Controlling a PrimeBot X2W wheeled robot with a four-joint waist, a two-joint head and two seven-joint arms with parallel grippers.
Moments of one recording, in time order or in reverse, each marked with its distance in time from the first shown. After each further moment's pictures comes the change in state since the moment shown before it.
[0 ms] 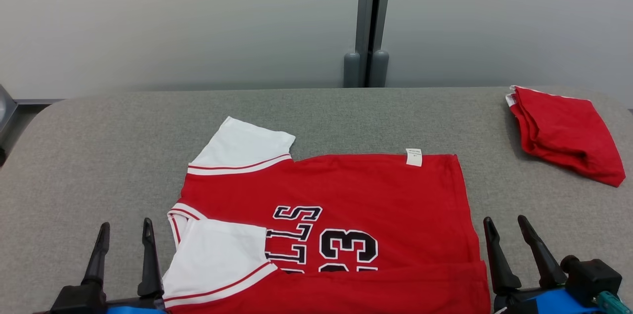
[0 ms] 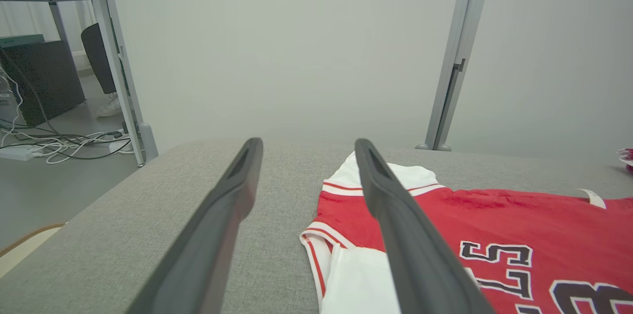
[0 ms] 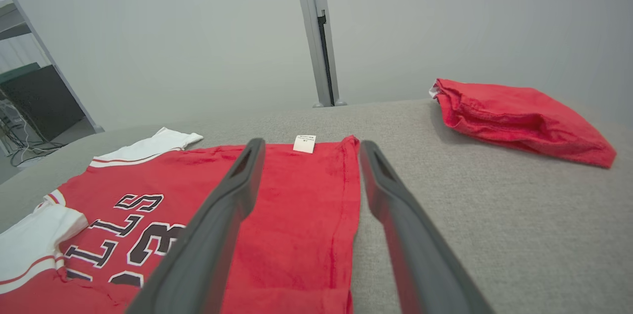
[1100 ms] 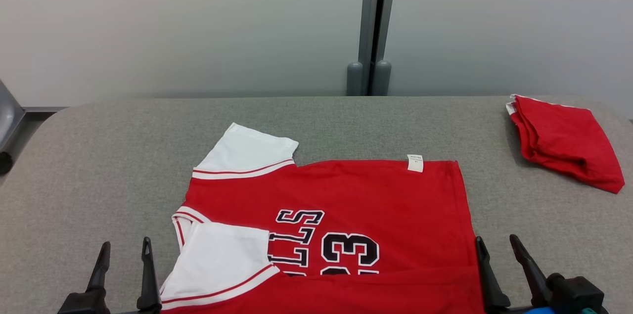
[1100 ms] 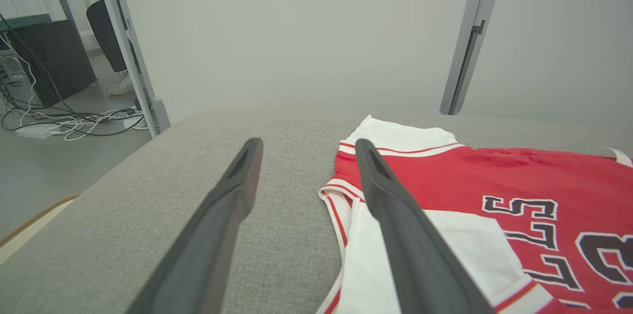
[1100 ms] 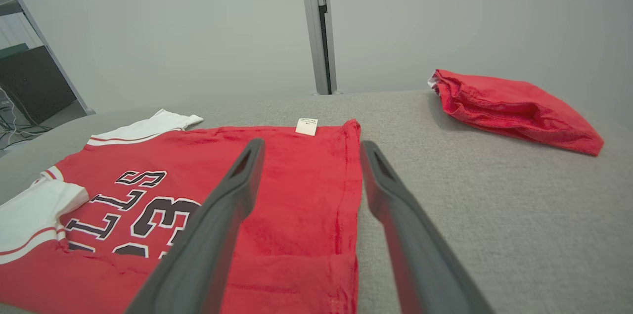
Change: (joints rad) left arm -0.011 -0.007 0.032 0.131 0.057 -0.019 0.000; right arm 0.056 0.068 -0.045 -0.005 -0.132 0.000 0.000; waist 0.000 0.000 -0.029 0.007
